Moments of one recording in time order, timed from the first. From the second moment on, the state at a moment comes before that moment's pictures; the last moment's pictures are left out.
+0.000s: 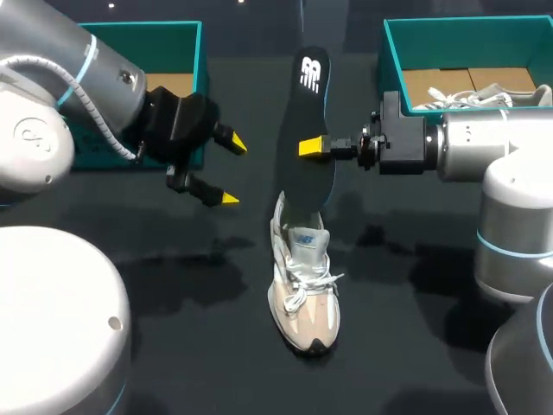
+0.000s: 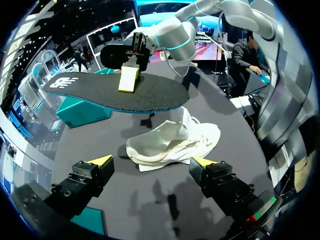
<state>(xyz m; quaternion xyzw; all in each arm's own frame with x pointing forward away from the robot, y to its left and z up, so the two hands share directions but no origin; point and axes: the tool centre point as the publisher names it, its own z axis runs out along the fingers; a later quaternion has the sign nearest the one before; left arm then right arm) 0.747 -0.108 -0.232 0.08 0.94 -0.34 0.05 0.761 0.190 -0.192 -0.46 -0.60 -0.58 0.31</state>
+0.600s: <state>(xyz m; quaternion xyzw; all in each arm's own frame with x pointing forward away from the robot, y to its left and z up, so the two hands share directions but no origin) 0.746 -0.120 -0.263 0.09 0.95 -0.29 0.02 0.772 0.196 -0.198 -0.42 -0.60 -0.60 0.31</state>
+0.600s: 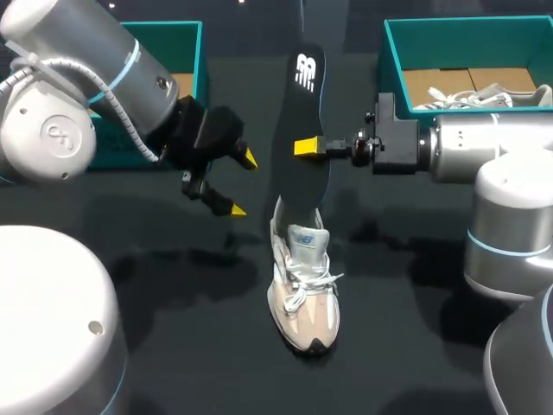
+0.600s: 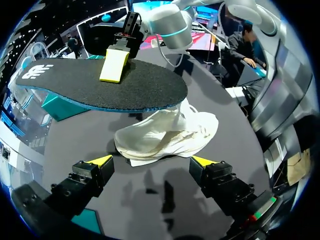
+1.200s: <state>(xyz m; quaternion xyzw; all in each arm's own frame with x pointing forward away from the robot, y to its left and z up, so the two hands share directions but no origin) 0.751 -0.145 -0.310 0.06 0.96 -0.27 0.02 0.812 0.212 -0.240 -0.37 -0.60 -0.62 0.35</state>
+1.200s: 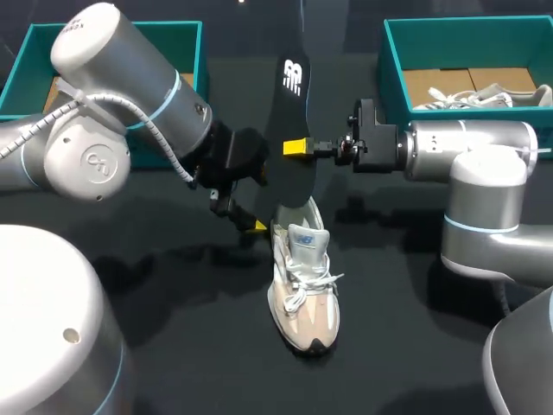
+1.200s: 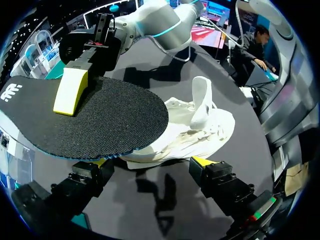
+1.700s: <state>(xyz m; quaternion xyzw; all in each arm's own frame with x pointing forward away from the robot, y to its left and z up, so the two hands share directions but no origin) 0.752 -0.143 -0.343 0.06 0.97 -0.25 0.00 0.813 0.215 -0.254 -0.32 -0.61 -0.65 0.32</state>
